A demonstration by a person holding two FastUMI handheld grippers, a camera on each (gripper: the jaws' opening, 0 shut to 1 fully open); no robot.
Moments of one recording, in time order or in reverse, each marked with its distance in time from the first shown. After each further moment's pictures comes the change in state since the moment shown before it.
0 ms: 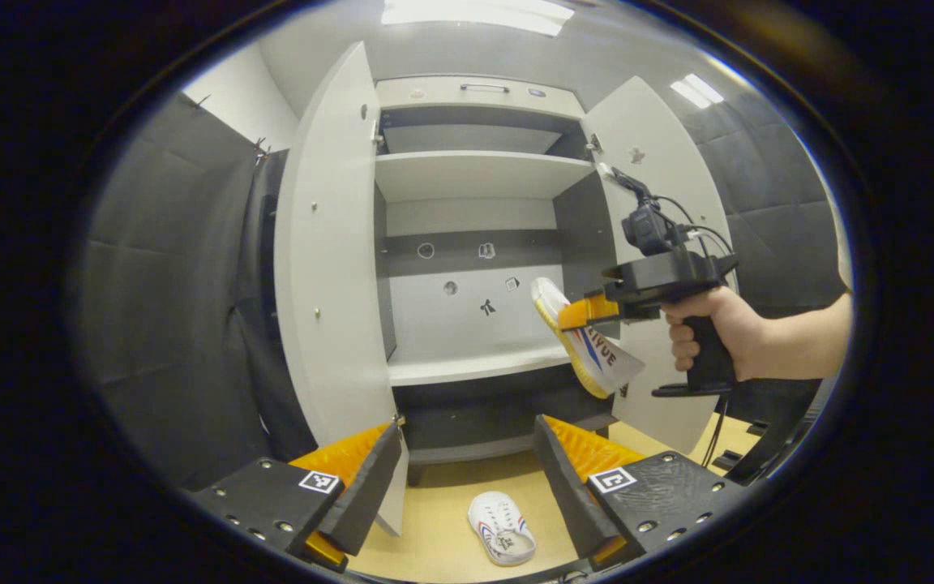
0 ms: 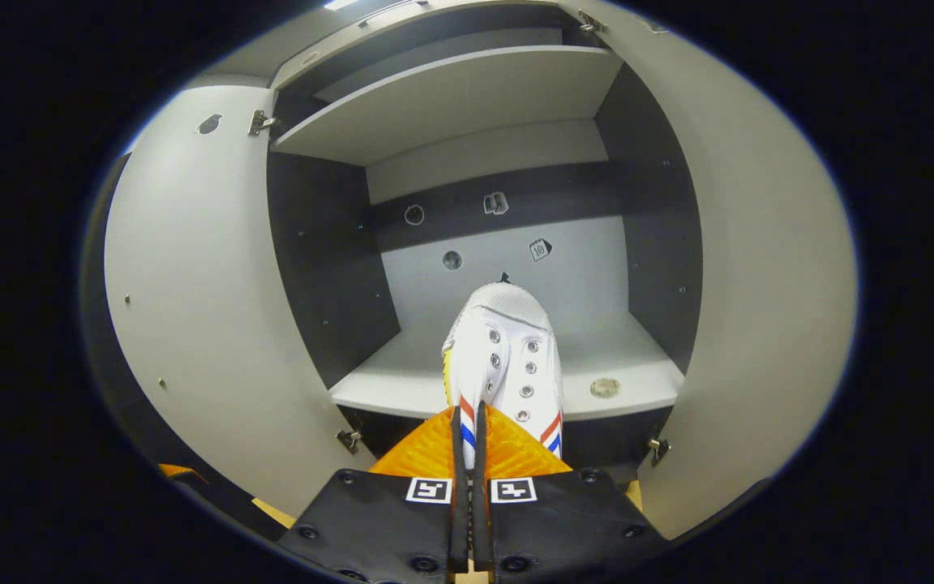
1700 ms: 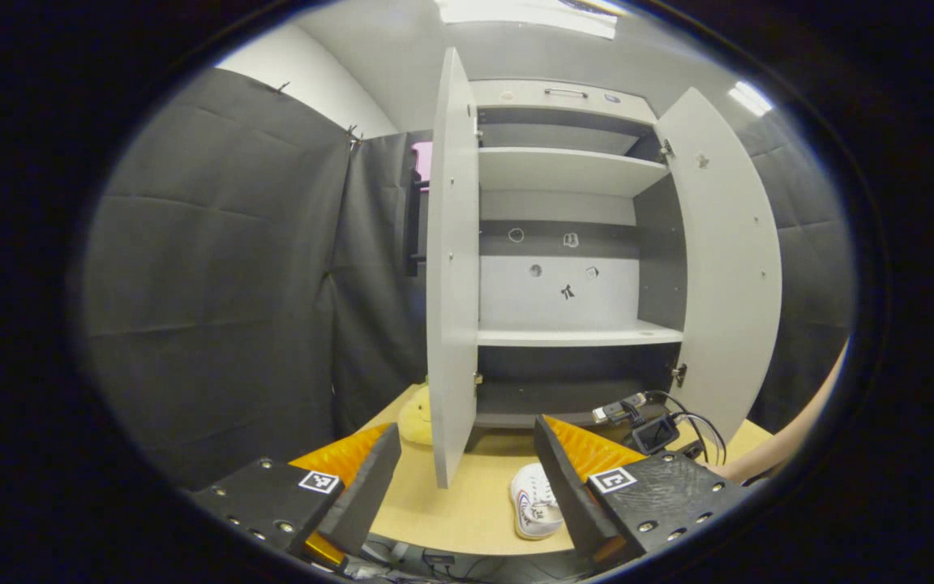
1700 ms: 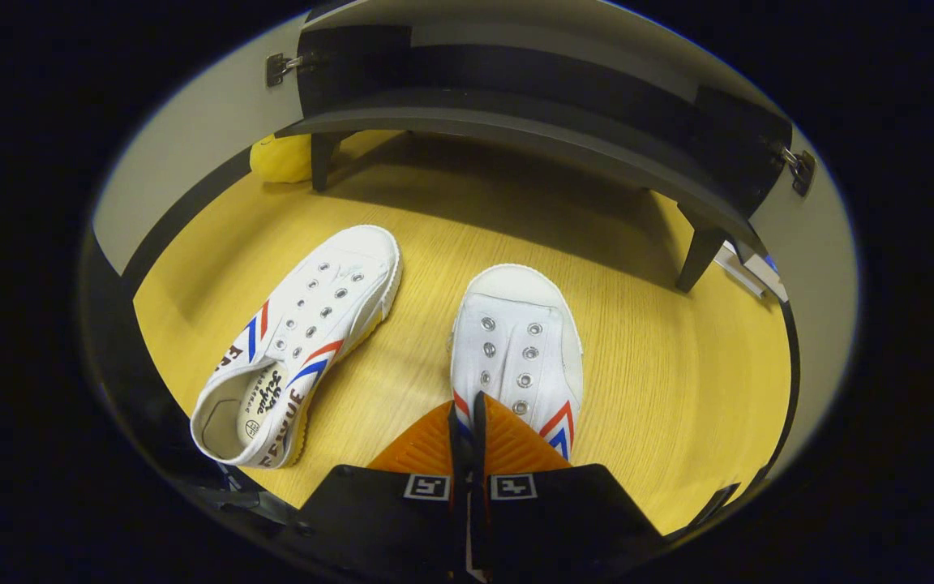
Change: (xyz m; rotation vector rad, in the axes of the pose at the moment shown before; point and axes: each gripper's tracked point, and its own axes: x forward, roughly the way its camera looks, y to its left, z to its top) left arm -0.094 0.051 -0.057 -0.126 0.046 0.294; right arm -0.017 -0.048 -0.411 -0.226 0.831 -0.100
